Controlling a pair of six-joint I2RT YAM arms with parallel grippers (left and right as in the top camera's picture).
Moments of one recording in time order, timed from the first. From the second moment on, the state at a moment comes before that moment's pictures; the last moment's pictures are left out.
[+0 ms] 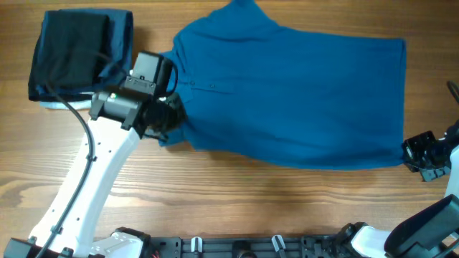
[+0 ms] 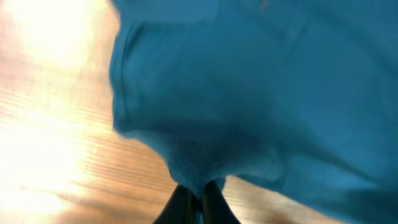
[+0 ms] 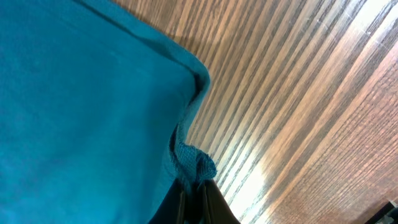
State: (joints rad) left arm -0.31 1.42 1.34 -1.14 0.02 -0.64; right arm -0.74 1.48 1.02 -1.01 -0.10 0.47
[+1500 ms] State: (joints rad) left arm -0.31 1.75 1.34 -0.49 -0.09 -0.46; right arm -0.52 1.74 1.05 -0.45 -0.04 0.64
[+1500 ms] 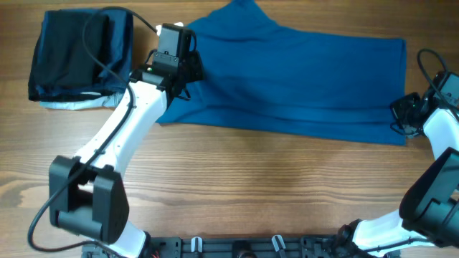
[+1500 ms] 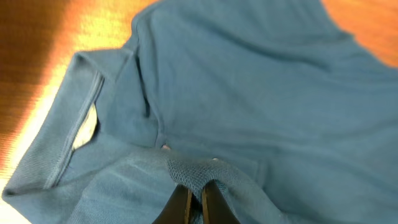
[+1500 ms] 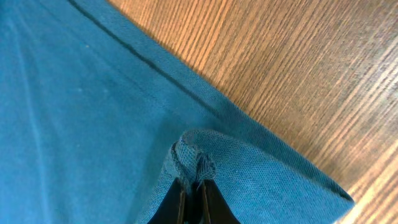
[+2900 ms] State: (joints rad) left arm -0.31 1.83 1.34 -0.37 -0.28 -0.46; right arm -0.49 1.73 1.05 -0.28 -0.04 0.62
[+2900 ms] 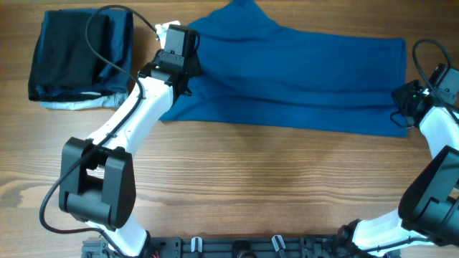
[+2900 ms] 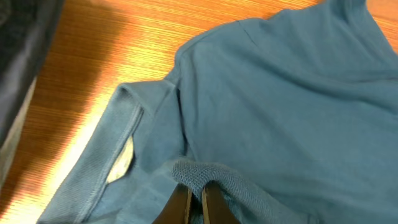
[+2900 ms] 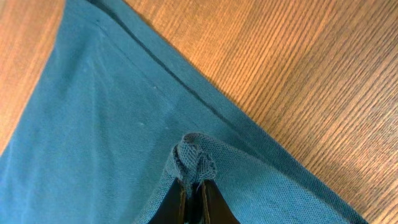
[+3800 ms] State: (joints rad) left arm -0.29 1.84 1.34 -0.35 -0.32 -0.46; right arm -0.49 1.81 1.05 -0.20 0.03 0.62
